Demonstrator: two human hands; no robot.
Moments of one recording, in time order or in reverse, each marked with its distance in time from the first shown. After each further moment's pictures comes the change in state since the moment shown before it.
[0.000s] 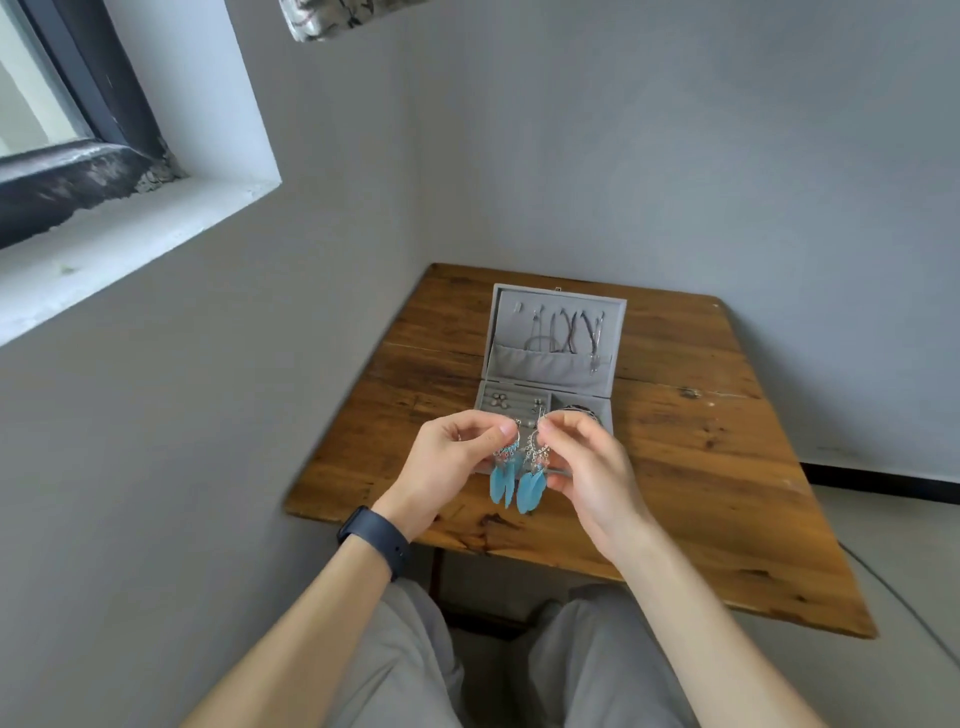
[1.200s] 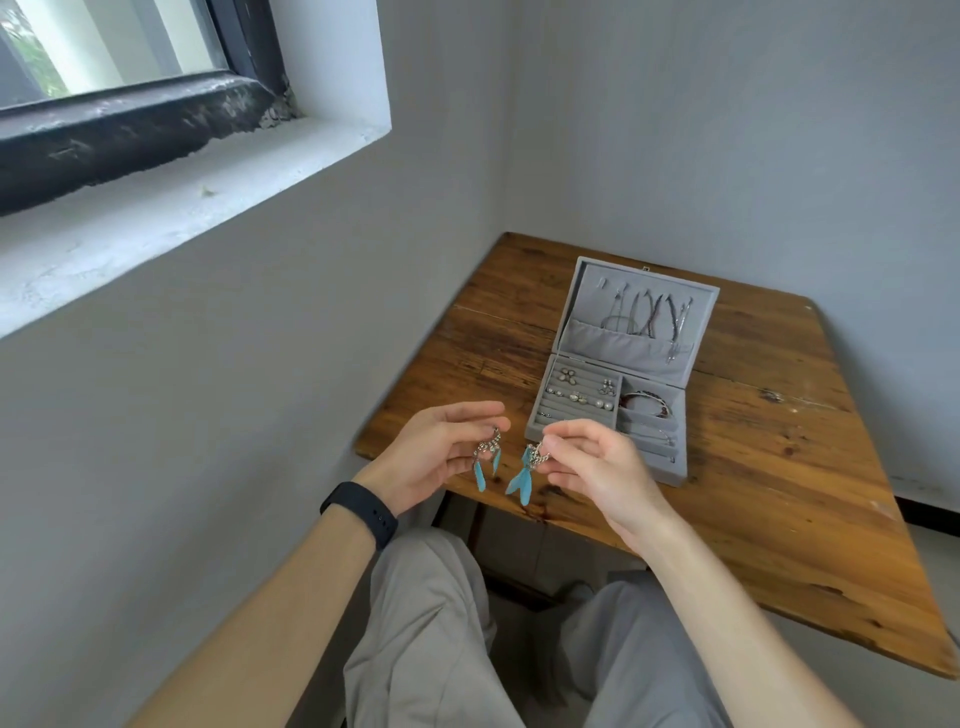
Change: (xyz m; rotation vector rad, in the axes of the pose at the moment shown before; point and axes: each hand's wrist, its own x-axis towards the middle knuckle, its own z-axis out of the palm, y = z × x) left_hand -0.032 -0.026 -0.080 -0.250 -0.002 -0.288; right_hand 0.001 0.032 0.032 -0.185 -0.244 0.091
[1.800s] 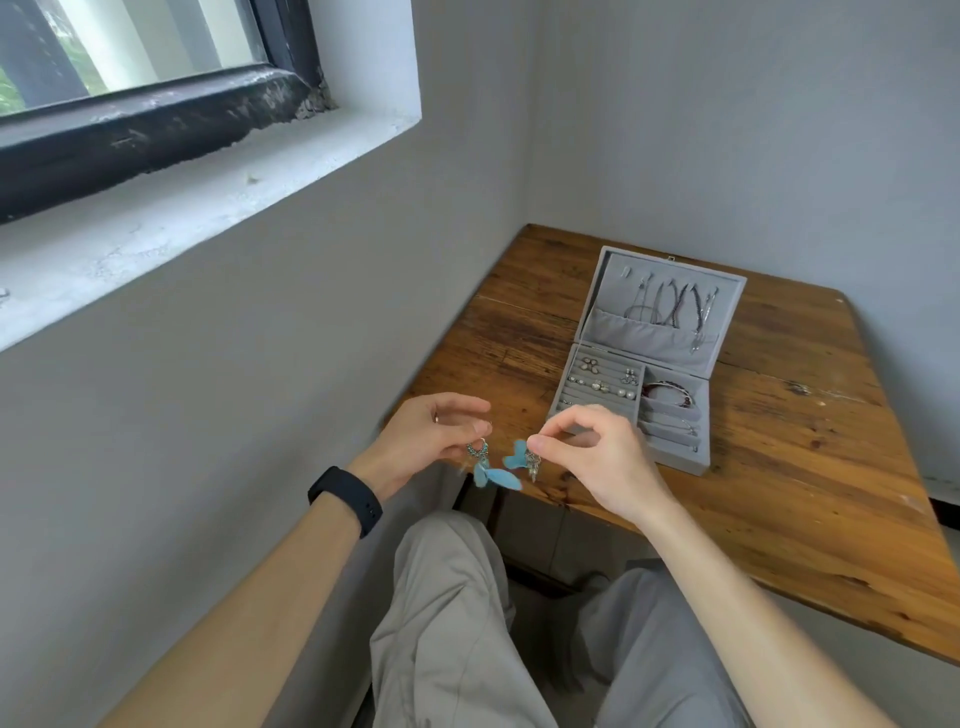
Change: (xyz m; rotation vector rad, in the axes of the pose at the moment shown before) left_hand -0.024 0.002 -0.028 0.324 0.141 0.095; right_hand -0.005 -0.007 0.016 -0.508 0.030 -0.268
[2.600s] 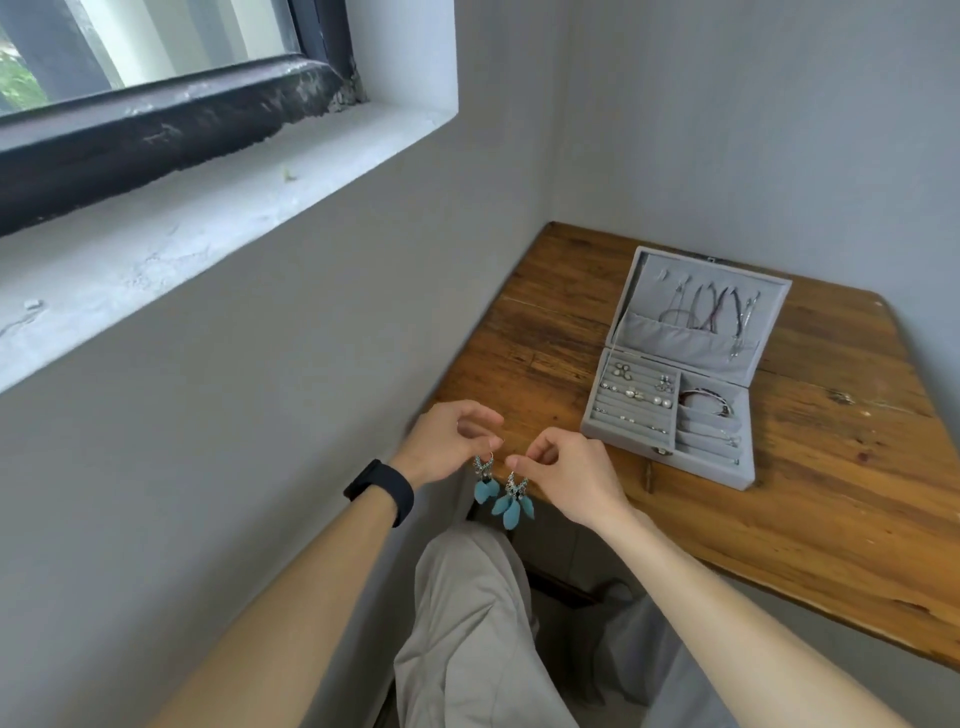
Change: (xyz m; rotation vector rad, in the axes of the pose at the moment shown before) left_hand 0.030 -0.039 -0.027 0.389 0.024 0.043; right_hand 0.024 0.011 0.078 -0.276 -0.085 0.099
